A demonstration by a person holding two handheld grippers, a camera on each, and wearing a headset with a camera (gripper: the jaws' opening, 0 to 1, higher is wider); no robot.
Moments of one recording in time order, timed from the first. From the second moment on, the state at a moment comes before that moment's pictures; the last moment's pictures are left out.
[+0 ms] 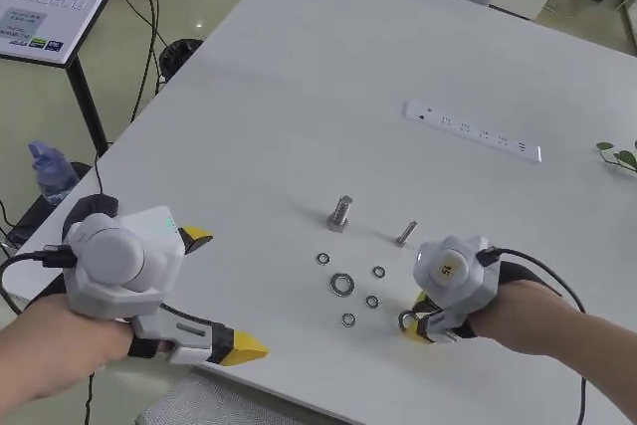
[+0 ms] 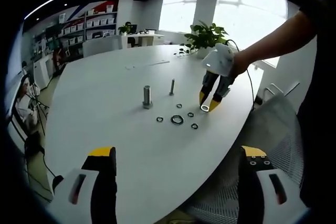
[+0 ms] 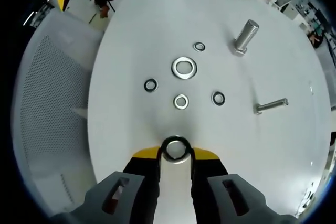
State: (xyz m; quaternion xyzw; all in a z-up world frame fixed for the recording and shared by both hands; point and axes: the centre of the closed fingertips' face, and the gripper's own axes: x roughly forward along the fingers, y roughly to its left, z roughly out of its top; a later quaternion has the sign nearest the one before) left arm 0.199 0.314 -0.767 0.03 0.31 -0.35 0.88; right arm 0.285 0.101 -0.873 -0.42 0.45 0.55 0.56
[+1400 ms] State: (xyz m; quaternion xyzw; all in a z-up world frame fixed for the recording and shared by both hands) left arm 0.202 0.314 -0.770 0.03 0.33 -0.35 0.88; right arm 0.338 0.119 -0.808 -0.42 0.43 0.56 0.58
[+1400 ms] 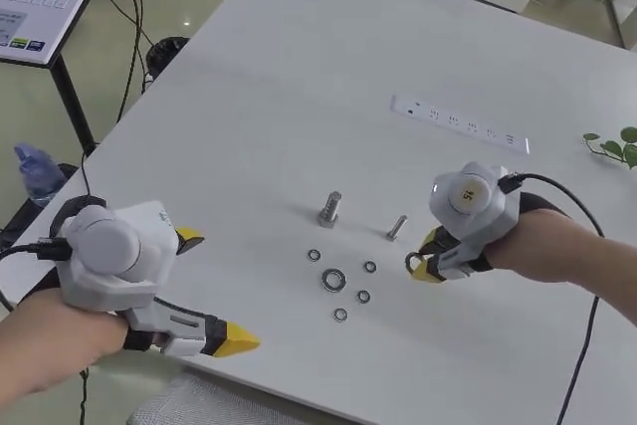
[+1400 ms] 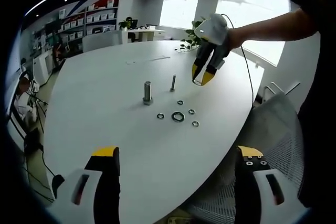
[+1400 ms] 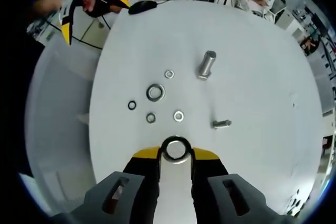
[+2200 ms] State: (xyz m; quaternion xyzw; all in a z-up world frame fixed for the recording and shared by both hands) left arm 0.201 0.325 -0.773 0.05 0.32 -0.34 0.88; right arm 0.360 0.168 -0.779 -0.43 0.40 0.57 0.57
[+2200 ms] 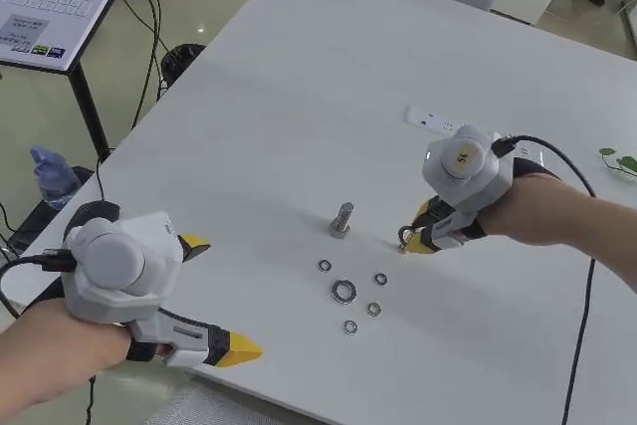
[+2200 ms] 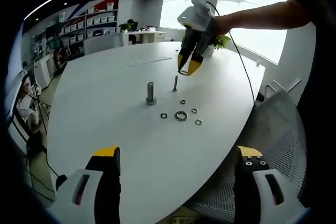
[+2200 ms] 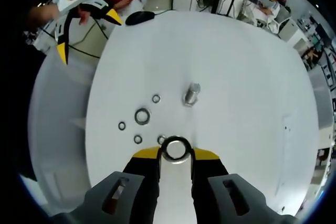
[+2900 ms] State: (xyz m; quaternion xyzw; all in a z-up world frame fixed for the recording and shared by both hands) left arm 0.206 0.334 -0.785 0.09 0.32 -0.34 0.88; right arm 0.375 0.202 -0.784 -0.44 0.40 0.59 0.55
